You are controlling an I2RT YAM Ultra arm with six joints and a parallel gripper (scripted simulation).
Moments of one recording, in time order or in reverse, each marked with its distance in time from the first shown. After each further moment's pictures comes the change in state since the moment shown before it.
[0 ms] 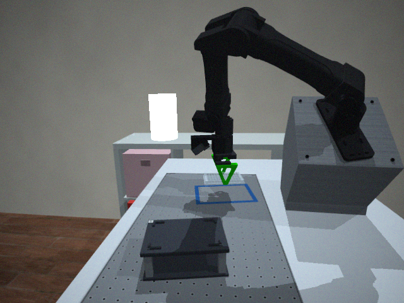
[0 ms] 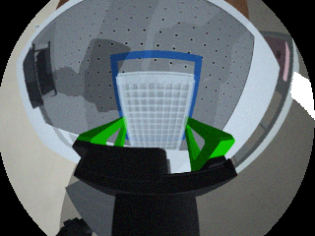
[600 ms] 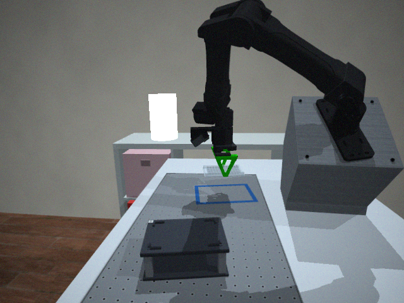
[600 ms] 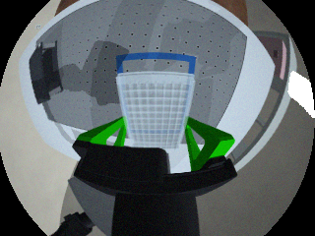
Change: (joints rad) arm -0.051 -0.062 0.000 -0.099 0.012 -0.064
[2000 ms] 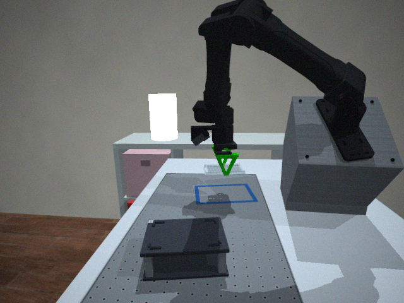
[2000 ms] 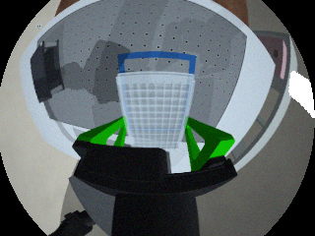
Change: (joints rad) arm -0.009 -0.010 0.000 -0.029 0.001 -0.016
